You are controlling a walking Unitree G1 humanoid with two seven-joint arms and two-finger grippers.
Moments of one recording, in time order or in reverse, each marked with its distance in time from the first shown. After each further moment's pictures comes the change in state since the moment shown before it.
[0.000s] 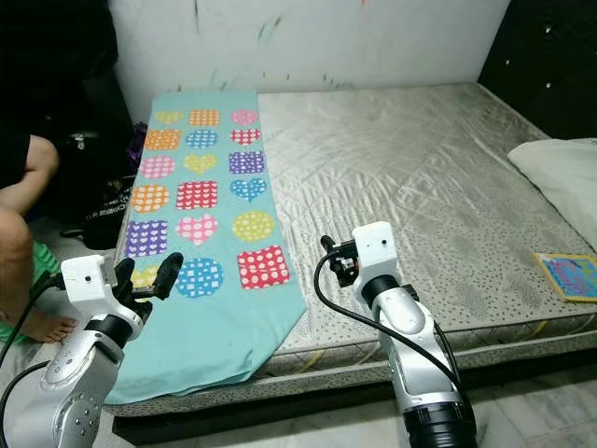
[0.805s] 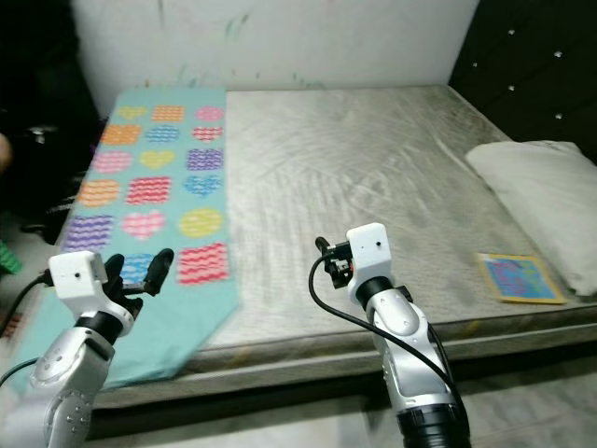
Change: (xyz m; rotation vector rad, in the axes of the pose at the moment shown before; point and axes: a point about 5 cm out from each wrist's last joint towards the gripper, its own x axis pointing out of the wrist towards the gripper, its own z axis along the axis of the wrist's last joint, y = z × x) left arm 0.000 -0.002 0.001 -0.036 -0.020 -0.017; right arm -0.003 0.000 -0.006 -0.003 0.017 -0.001
